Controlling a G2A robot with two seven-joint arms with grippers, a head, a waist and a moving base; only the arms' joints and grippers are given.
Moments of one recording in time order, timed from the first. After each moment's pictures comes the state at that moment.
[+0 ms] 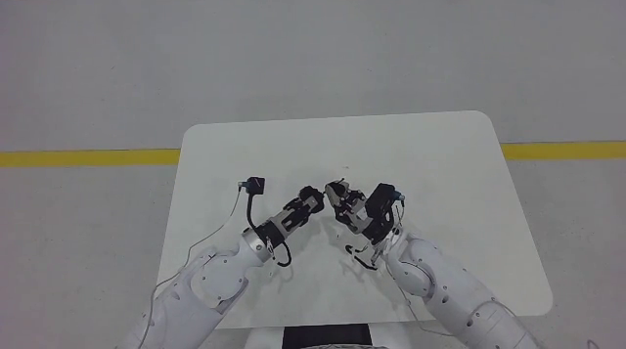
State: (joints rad) left arm 1.55 -1.06 -0.97 -1.72 0.12 -0.33 -0.12; right arm -1.44 -1.11 0.85 -1.54 -1.01 -0.34 -0.42
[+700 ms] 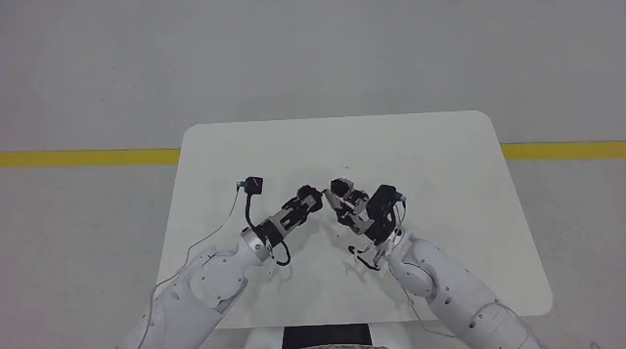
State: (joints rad) left arm 1.56 -1.06 -0.98 -1.71 0.11 -0.33 -0.12; right arm -1.46 -1.10 0.87 -1.55 -1.04 -0.33 -0.41
